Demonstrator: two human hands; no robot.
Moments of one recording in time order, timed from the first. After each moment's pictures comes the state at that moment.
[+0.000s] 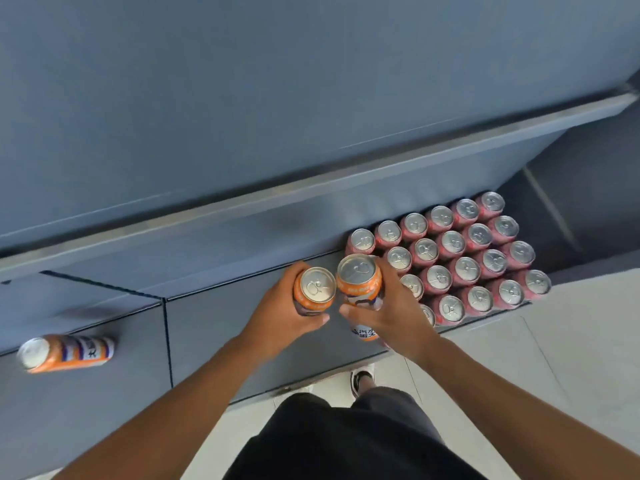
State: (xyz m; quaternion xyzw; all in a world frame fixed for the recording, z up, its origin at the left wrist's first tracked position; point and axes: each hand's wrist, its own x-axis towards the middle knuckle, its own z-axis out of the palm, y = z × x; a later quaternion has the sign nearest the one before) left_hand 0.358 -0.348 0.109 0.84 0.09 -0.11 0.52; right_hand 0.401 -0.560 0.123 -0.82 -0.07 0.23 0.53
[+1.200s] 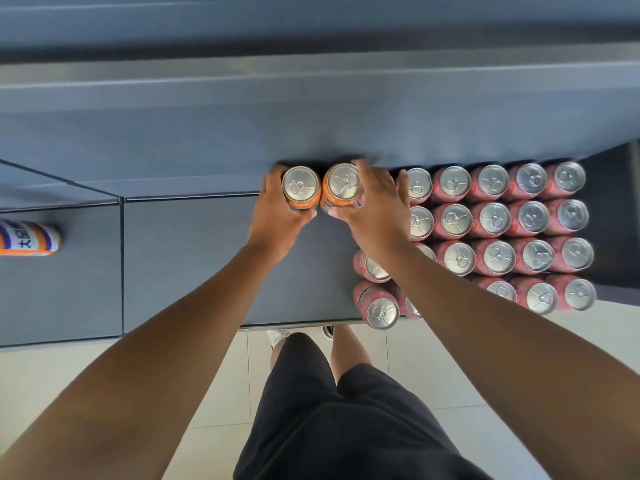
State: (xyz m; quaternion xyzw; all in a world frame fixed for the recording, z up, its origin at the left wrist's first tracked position) left_hand 0.435 -0.367 -0.024 0.83 0.30 0.03 0.47; right_hand 0.510 -0.525 -0.005 -0.94 -0.20 0.08 0.26
